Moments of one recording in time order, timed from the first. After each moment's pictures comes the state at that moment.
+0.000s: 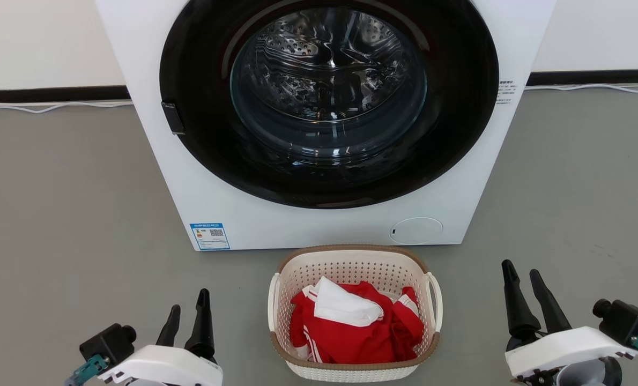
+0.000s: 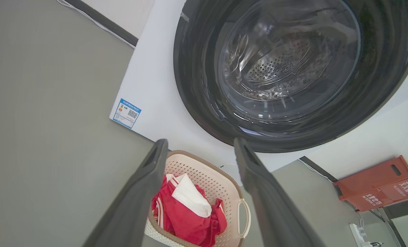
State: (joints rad) left arm -0.03 0.03 -0.09 0.29 -0.73 0.05 -0.12; right arm -0.04 -0.09 0.00 0.27 0.65 0.12 -0.12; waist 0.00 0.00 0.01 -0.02
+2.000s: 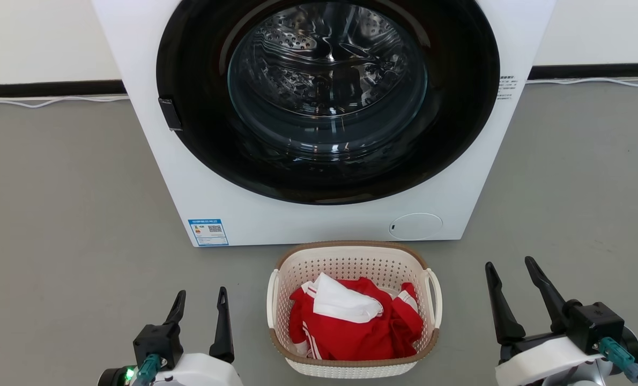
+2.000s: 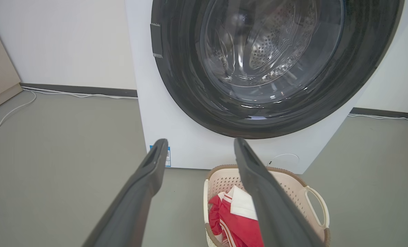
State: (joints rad) left arm -0.03 0.04 -0.17 0.30 -0.22 0.14 -0.25; right arm -0.04 -0.12 0.02 0.26 0.14 0.12 -0.25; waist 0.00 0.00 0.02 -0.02
